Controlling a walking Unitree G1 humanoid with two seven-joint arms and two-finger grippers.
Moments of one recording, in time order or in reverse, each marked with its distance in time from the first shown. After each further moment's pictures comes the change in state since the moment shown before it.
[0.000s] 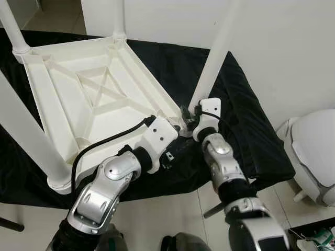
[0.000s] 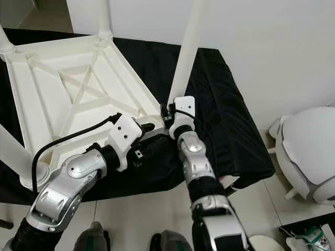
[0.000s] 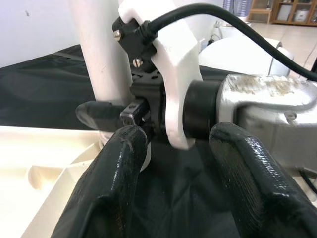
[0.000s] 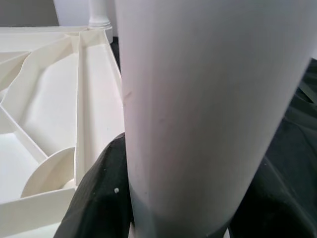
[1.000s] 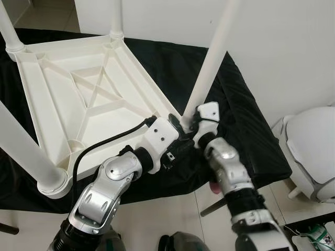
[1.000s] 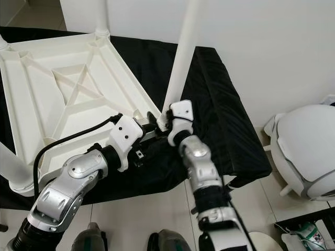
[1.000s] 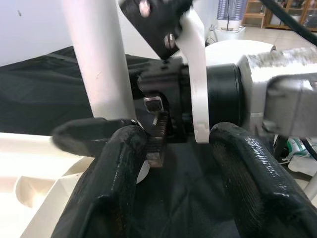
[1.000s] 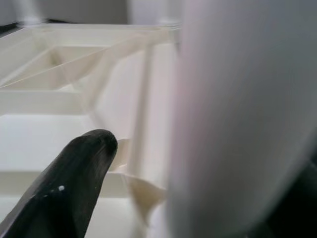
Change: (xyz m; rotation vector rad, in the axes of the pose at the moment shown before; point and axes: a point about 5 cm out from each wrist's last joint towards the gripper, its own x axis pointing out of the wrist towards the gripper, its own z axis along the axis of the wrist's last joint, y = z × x) left arm 0.001 0.001 -0.001 -0.003 -0.002 0.008; right arm -0.002 -0.006 0.015 -0.002 0.025 0.405
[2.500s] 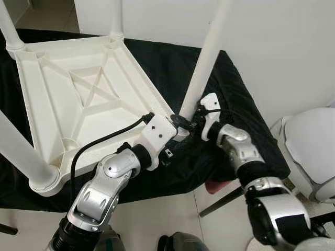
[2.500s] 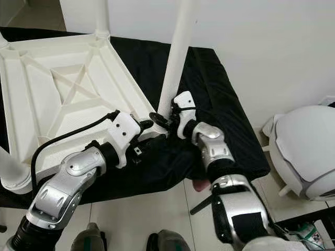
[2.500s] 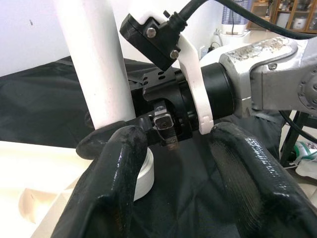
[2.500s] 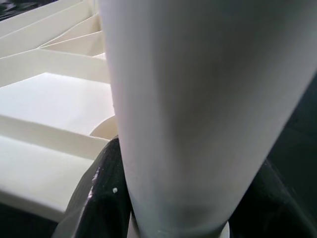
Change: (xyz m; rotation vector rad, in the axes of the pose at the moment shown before) left arm -0.001 0.005 0.002 0.015 -0.008 0.017; right arm 0.014 -0.019 -0.009 -0.019 0.090 0.152
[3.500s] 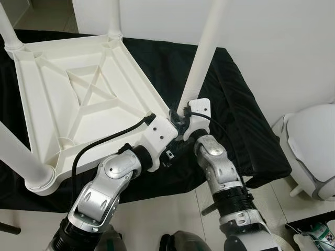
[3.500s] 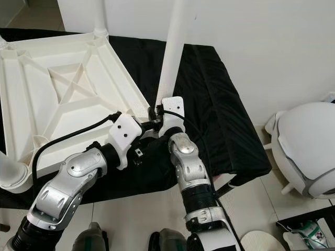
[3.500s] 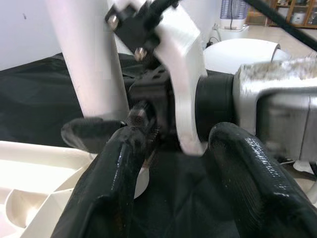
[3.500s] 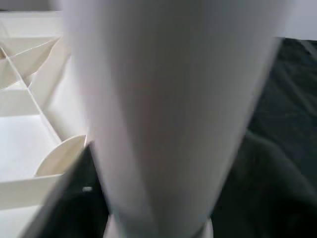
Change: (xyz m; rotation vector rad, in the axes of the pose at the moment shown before) left arm 0.001 -0.002 -0.001 -0.003 0.001 -0.011; right arm -0.006 0.030 0.011 0.073 -0.052 -0.429
